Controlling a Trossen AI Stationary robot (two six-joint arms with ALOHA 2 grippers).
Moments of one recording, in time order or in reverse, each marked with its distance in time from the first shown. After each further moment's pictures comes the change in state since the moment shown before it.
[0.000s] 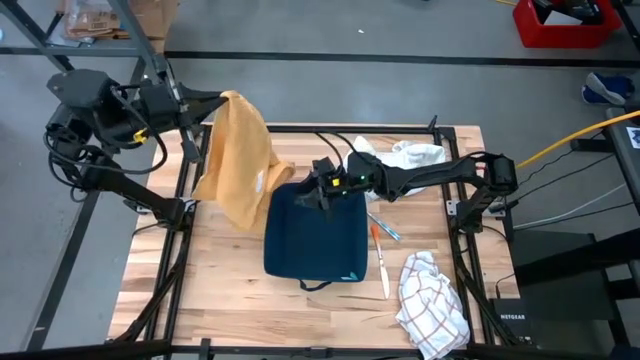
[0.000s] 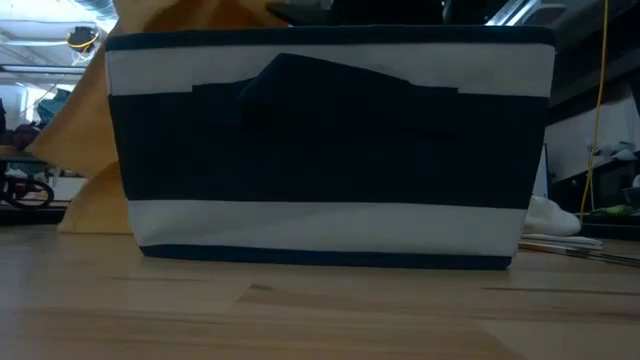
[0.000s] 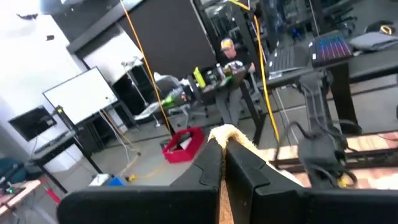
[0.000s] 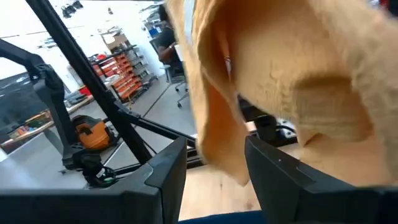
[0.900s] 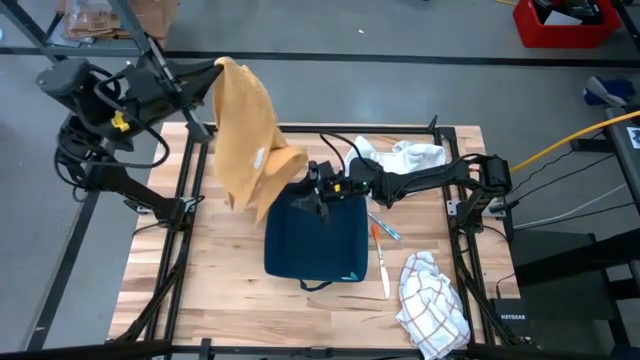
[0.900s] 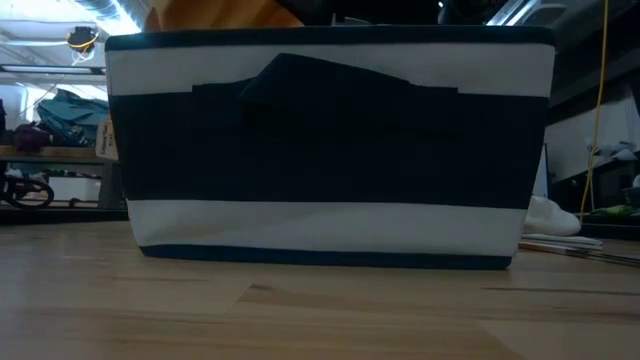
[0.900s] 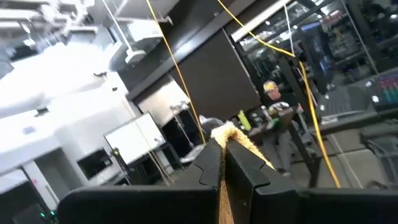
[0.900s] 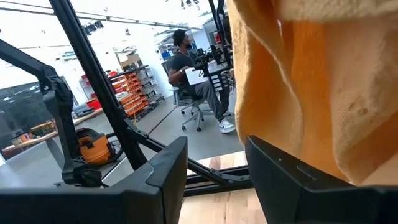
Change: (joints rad) left arm 0.001 0.056 0.000 0.385 -0.066 0.275; right arm 0.021 0.037 0.000 0.168 0.041 -0.065
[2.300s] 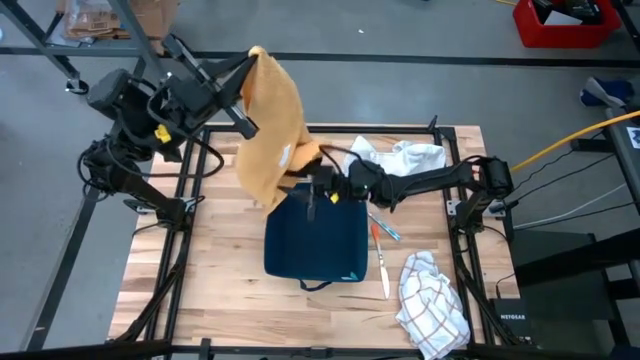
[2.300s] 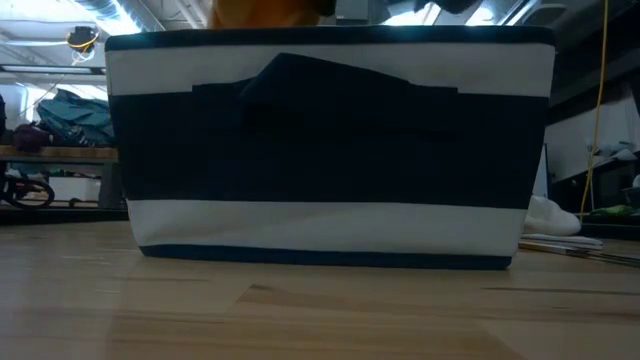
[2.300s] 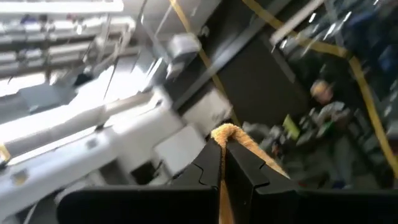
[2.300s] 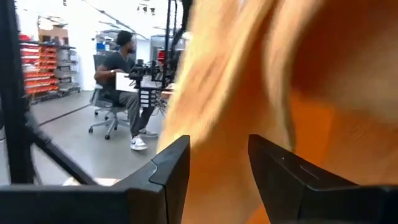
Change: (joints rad) left arm -0.027 0.148 0.000 0.346 -0.154 0.261; right arm 0.048 -0.005 0.143 -0.093 0.327 -0.442
